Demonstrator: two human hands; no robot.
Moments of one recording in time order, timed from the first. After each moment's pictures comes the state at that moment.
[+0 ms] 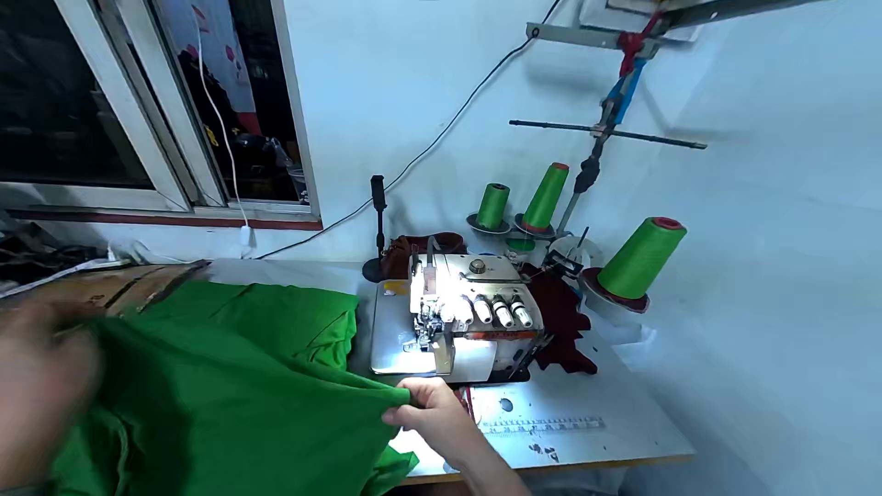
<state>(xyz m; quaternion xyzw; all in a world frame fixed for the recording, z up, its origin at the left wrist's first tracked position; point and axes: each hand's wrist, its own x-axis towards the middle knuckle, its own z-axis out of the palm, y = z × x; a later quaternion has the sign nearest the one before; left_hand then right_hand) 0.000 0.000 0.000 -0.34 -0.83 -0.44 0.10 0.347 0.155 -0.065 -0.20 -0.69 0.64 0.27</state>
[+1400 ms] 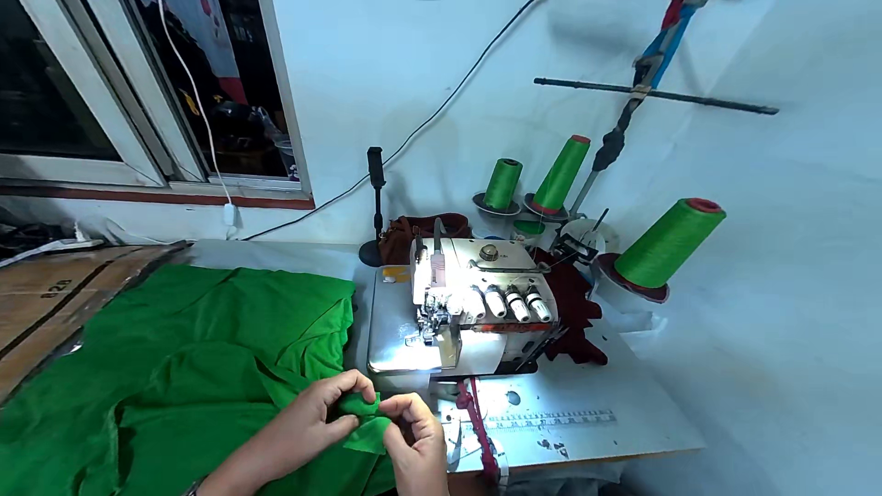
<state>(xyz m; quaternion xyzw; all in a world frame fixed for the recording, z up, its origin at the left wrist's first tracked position) 0.124 0.086 -0.091 -0.69 -0.51 -0.39 -0.33 0.309 0.108 -0.126 -0.26 -0.57 0.56 0.53</state>
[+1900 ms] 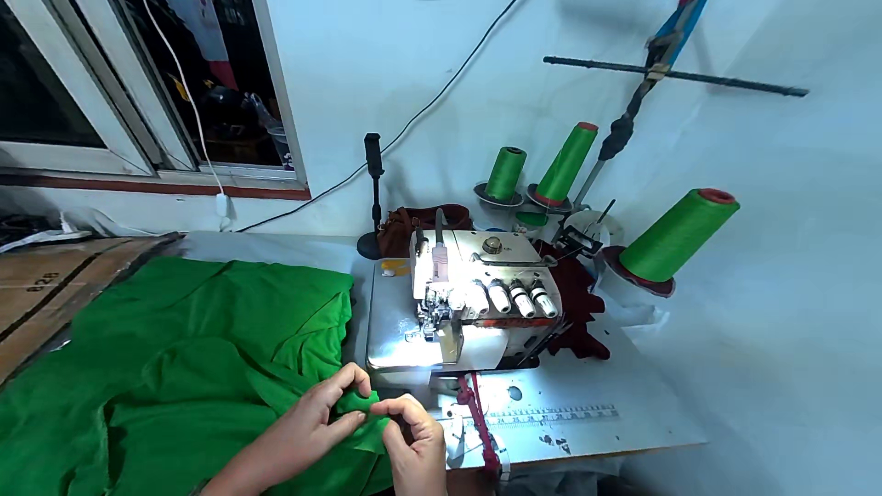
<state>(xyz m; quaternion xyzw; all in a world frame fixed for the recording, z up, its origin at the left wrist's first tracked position) 0.128 0.085 -0.099 -0.69 -0.53 -0.38 -0.30 0.305 0.108 -0.134 -0.27 -0.60 0.52 0.54</state>
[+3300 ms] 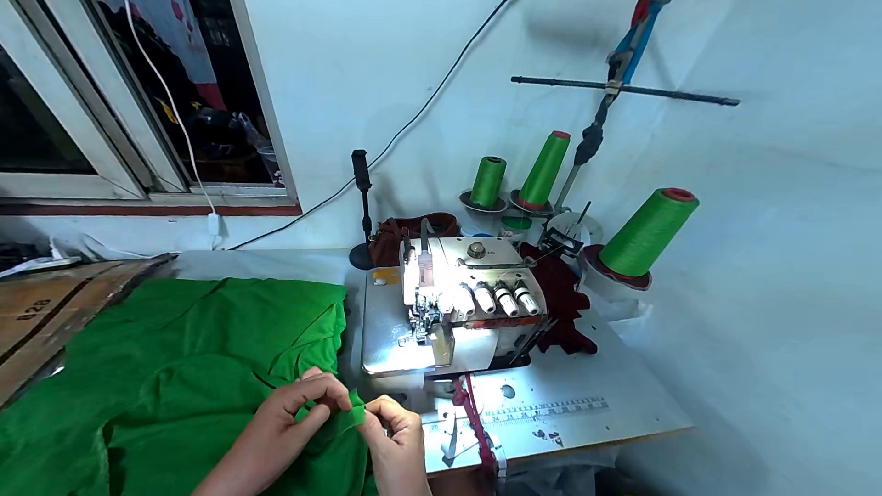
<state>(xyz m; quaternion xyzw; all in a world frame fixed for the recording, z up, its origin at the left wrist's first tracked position) 0.115 0.075 -0.091 -0.69 -0.51 -0.49 -0.18 0.289 0.106 -0.118 -0.29 -0.60 0.55 0.51</state>
